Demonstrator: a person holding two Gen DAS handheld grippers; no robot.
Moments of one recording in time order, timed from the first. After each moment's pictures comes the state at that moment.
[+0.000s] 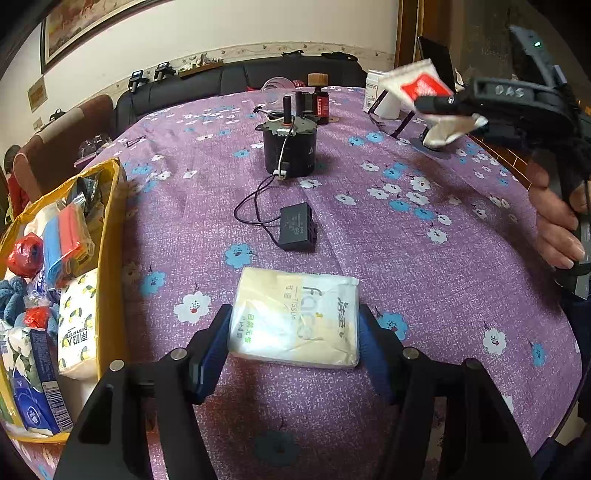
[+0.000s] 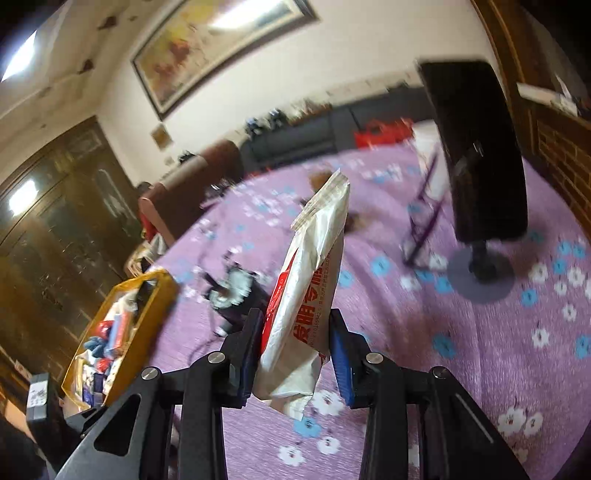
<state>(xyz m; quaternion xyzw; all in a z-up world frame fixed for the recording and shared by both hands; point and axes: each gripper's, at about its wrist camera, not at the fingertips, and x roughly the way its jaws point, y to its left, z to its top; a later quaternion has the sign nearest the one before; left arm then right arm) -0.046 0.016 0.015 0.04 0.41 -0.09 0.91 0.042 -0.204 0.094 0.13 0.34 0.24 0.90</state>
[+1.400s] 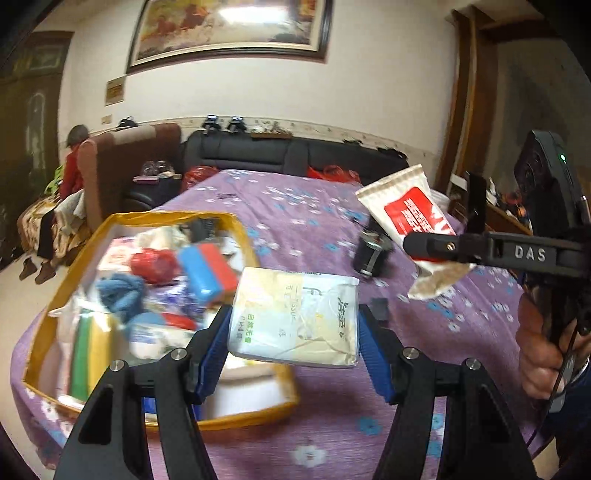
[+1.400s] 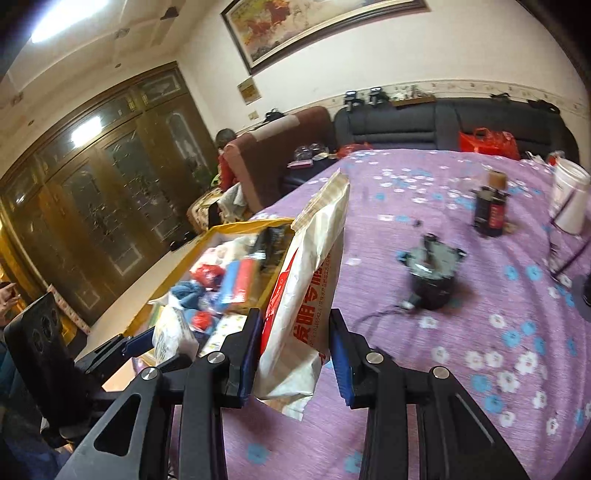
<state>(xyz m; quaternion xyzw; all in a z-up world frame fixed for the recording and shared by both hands) -0.114 0.128 0.082 -0.07 0.26 0.00 0.96 -0.019 -0.042 0.123 0.05 0.35 0.39 0.85</state>
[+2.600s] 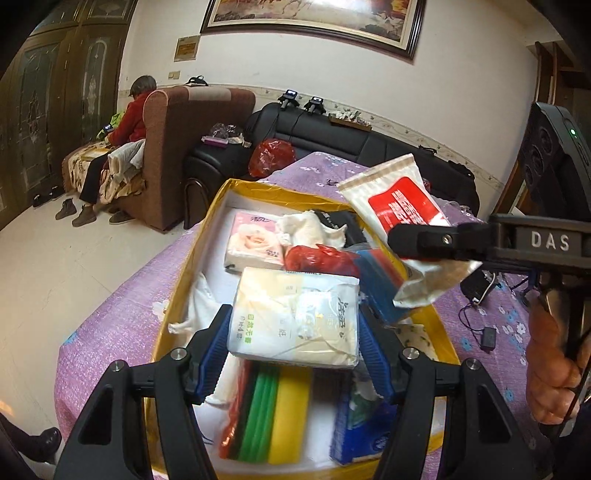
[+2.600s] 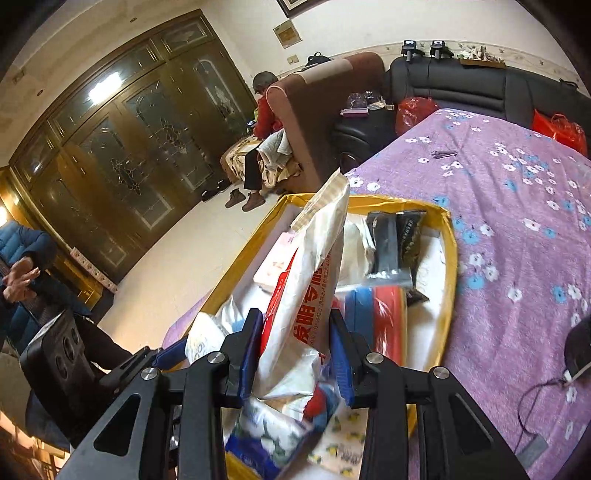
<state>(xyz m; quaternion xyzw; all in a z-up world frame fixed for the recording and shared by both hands) -0.100 0.278 0.067 -0.15 0.30 0.09 0.94 0.030 0.165 0.104 0.01 0.44 0.45 0.78</state>
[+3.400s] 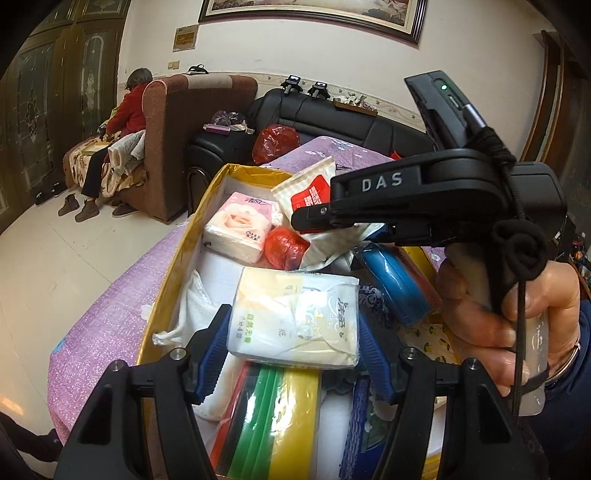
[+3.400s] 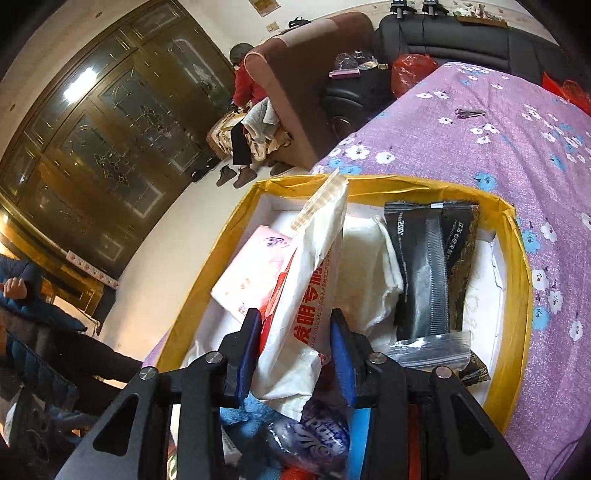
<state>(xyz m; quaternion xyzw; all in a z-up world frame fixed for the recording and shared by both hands) -0.076 0.275 0.055 -0.14 0.33 0.10 0.93 0.096 0.242 0.053 0.02 0.51 0.44 0.74</state>
